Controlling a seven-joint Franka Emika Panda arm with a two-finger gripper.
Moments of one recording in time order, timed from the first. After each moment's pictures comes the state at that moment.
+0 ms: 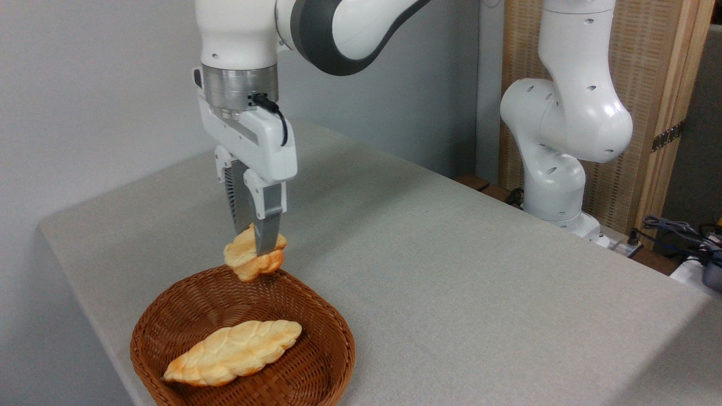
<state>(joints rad) -0.13 -0.06 -0.04 -1.93 -0.03 2.04 0.67</state>
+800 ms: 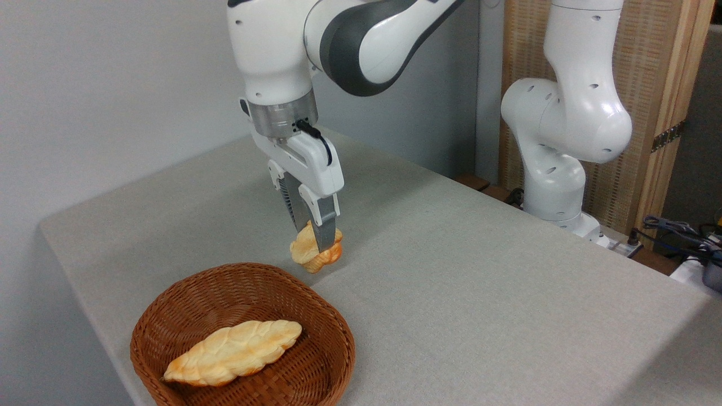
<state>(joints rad) -0.16 -0.14 -0.05 -2.11 -0.07 1.95 0.67</state>
